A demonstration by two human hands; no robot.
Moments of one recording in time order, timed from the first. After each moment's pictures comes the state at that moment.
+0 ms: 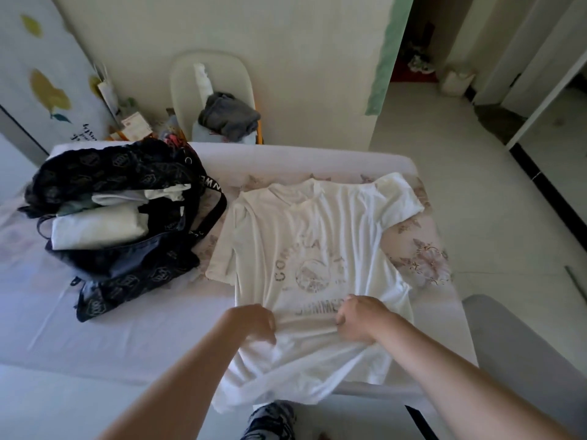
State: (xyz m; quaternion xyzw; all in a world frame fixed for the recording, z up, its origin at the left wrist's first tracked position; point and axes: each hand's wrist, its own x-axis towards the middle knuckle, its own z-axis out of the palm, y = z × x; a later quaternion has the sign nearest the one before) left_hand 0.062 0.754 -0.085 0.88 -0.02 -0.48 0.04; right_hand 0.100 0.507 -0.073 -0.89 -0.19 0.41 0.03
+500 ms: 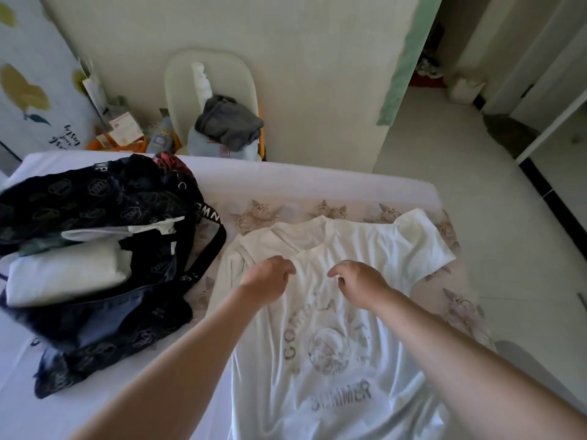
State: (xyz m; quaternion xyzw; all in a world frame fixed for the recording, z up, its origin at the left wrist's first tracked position) left_hand 0.240 0.799 -0.078 0.97 -0.02 -0.14 0.20; right_hand 0.284 0.566 -0.081 -0.94 -0.20 0.22 0.14
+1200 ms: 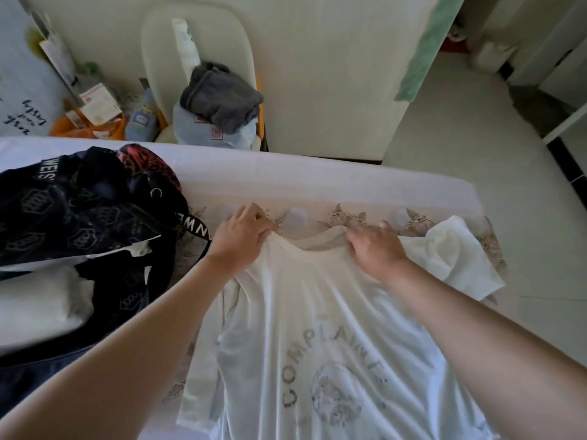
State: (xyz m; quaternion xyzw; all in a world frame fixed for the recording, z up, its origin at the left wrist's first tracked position) left_hand 0.386 0.896 -0.120 0.99 -0.09 0.08 0.11; right_hand 0.443 0.594 -0.133 -0.95 -0.31 -0.05 -0.01
